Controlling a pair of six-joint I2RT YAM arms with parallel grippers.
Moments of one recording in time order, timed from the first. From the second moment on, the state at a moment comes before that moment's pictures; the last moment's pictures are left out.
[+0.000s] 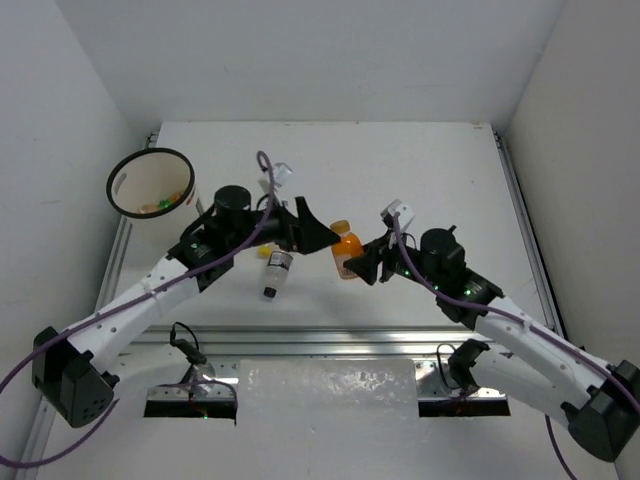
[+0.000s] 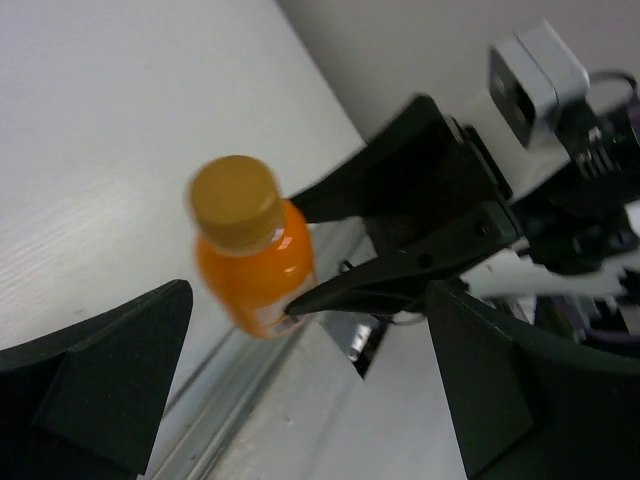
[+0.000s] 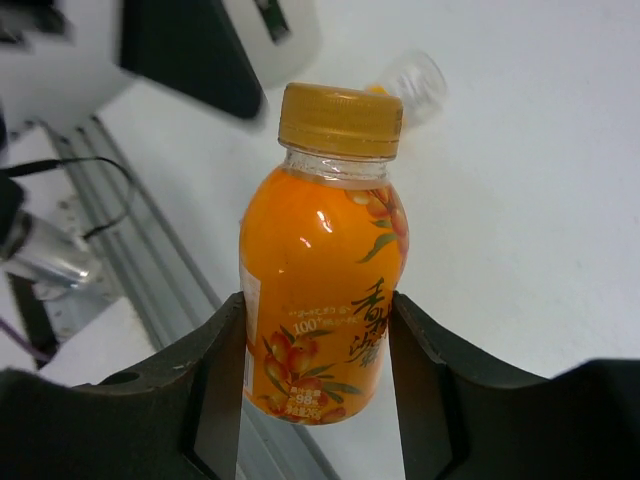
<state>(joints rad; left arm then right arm) -0.57 1.07 0.91 -0.11 0.45 -0.68 0.67 0.88 0.56 0.05 -0.23 0.20</state>
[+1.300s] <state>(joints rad) -0.80 0.93 1.15 -0.59 -0.57 -0.76 0.67 1.08 0.62 -0.08 -0.10 0.15</state>
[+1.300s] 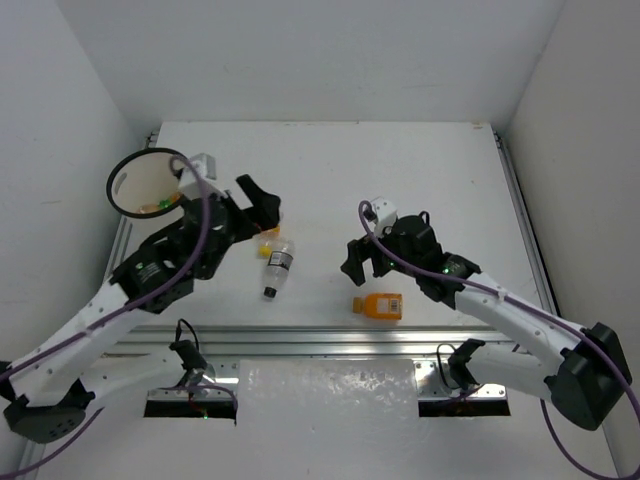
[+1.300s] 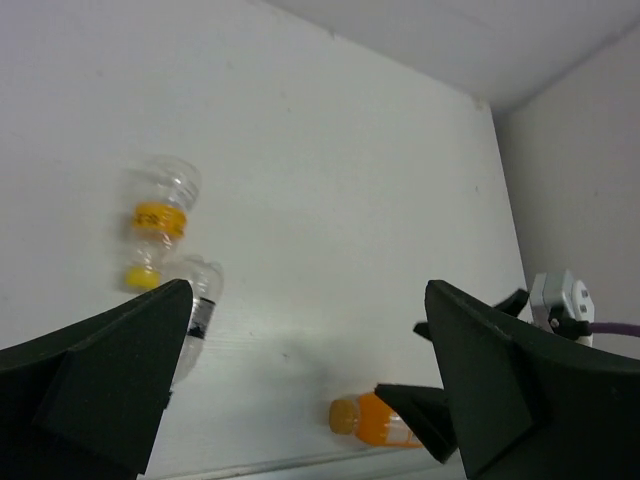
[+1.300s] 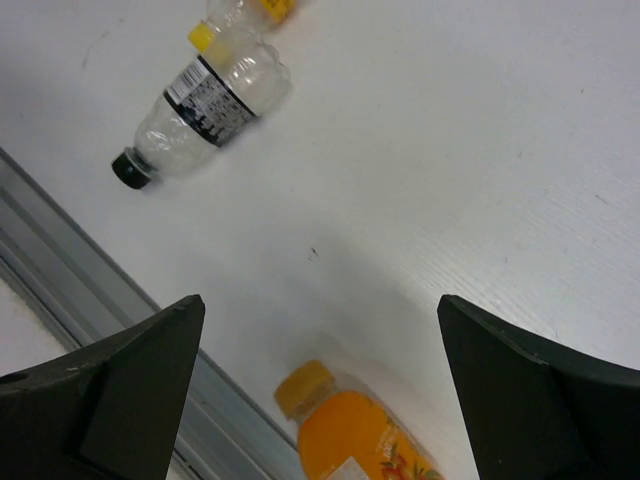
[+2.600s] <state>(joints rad) -0.80 0.71 0.88 -0.69 -0.59 -0.57 0.73 1.40 0.70 -0.55 -0.13 0.00</state>
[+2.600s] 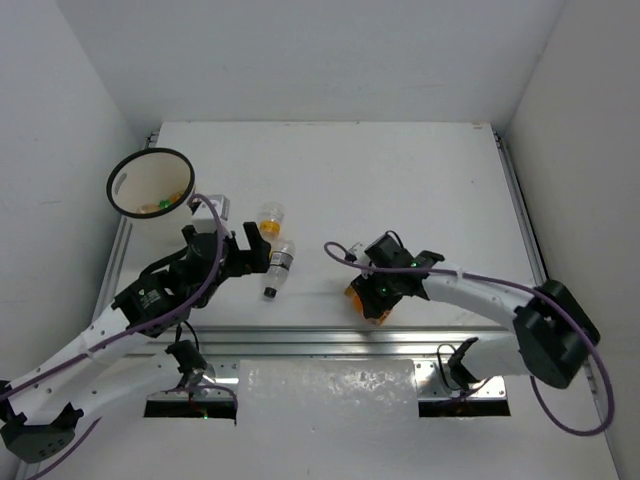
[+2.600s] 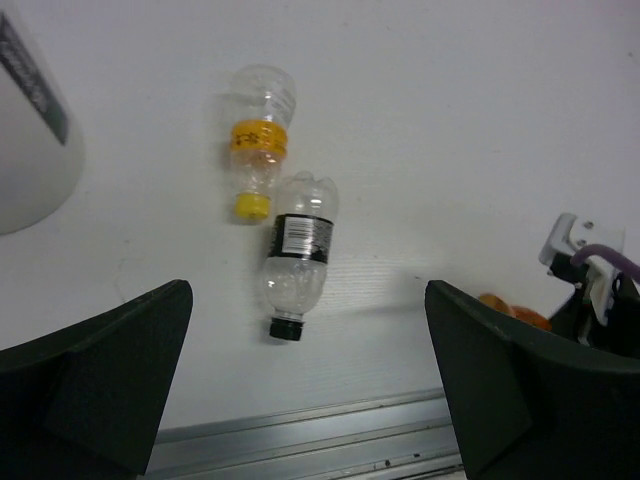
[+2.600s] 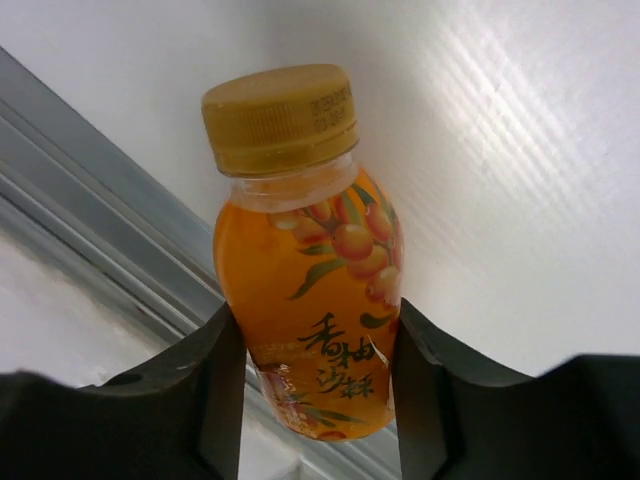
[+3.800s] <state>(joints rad) -0.72 1.02 1.27 -0.53 -0.38 -0.69 0.74 0.60 0.50 -0.08 -0.04 0.35</state>
